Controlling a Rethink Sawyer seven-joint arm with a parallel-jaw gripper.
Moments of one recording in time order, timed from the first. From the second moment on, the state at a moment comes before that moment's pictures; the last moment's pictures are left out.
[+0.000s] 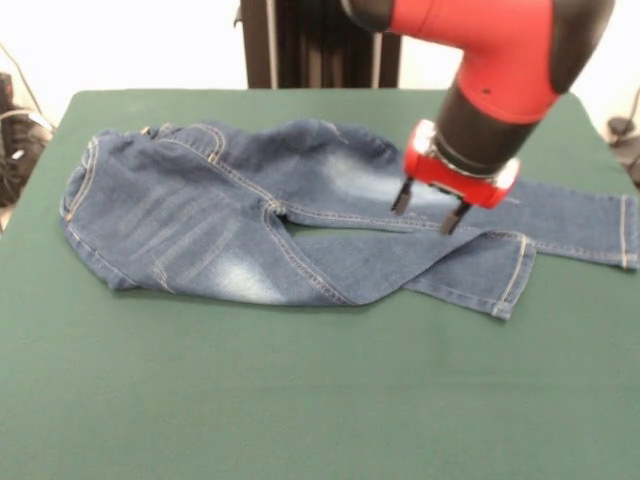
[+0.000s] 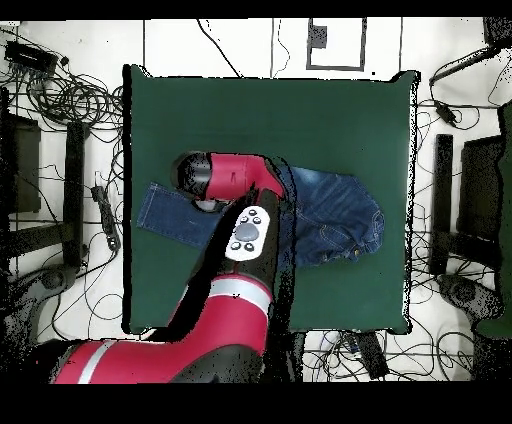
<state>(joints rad) 0.17 -0.25 -0.29 1.22 0.10 0.84 2.08</state>
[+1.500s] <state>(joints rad) 0.24 -0.16 -0.37 1.12 0.15 1.03 2.23</state>
